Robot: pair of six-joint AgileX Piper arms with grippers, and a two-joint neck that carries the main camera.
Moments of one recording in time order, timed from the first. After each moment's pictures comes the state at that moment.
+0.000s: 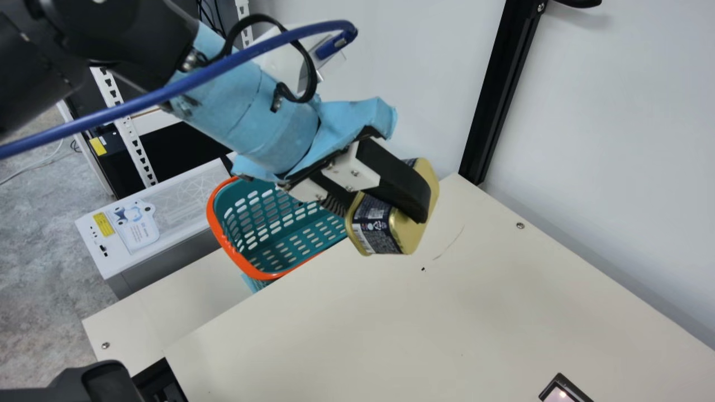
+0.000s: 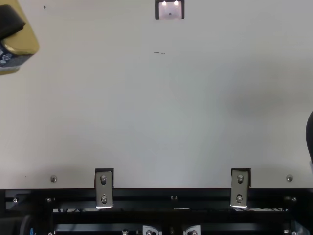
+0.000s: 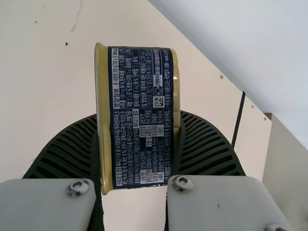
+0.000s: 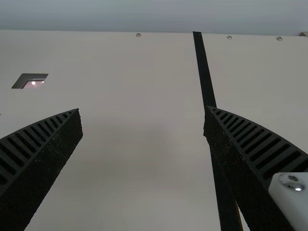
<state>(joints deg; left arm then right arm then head) 8.5 63.2 -72.7 -26.1 69.9 -27.2 -4.0 13.5 -20.2 5.0 38.3 -6.4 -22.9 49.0</state>
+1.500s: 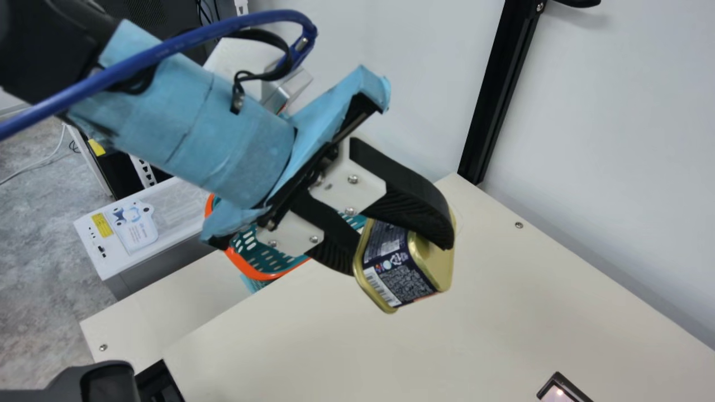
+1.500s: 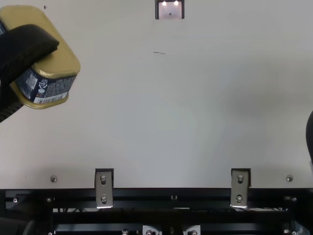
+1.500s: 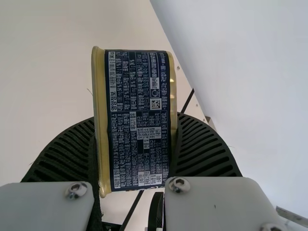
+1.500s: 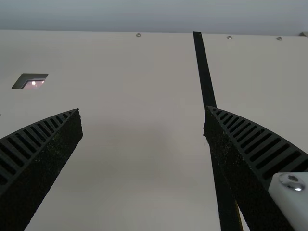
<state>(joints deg) -3.2 56.7 -73.9 -24.7 70.0 -58.4 -4.0 13.5 -20.2 5.0 38.3 -6.4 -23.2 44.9</state>
